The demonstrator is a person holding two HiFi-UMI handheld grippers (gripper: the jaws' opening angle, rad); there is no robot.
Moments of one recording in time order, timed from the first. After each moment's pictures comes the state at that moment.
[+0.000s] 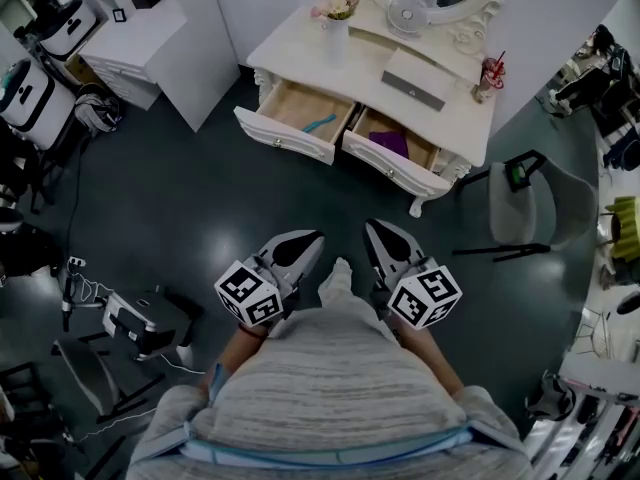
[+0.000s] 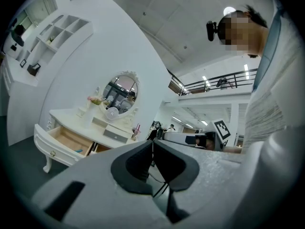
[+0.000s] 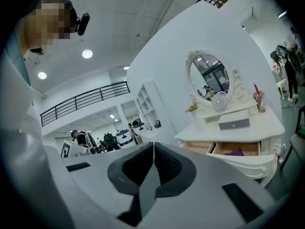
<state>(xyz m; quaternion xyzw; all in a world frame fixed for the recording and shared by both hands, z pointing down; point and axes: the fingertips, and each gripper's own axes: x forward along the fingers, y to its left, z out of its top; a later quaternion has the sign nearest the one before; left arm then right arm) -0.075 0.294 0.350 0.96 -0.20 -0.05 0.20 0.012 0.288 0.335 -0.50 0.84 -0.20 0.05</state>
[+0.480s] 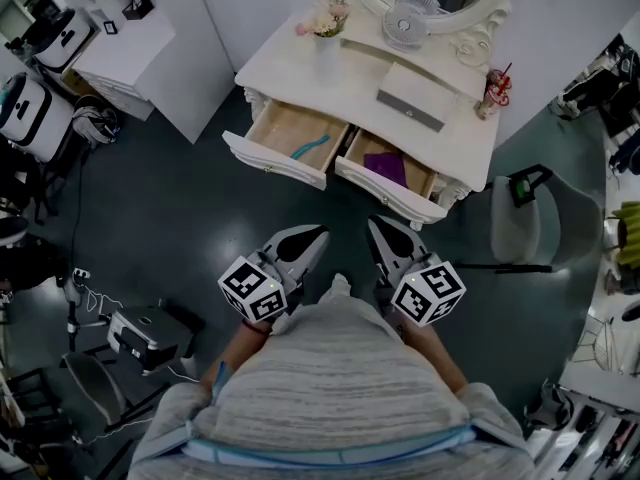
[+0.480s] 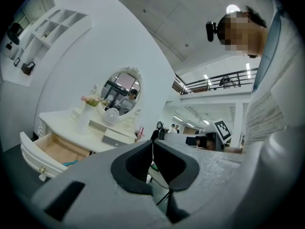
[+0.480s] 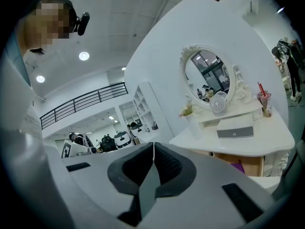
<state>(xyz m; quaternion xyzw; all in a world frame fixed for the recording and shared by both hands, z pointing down) -0.011 0.186 0.340 0.96 -0.20 -0.04 0.20 0.071 0.183 0.329 -0.49 0.84 -0.21 0.05</state>
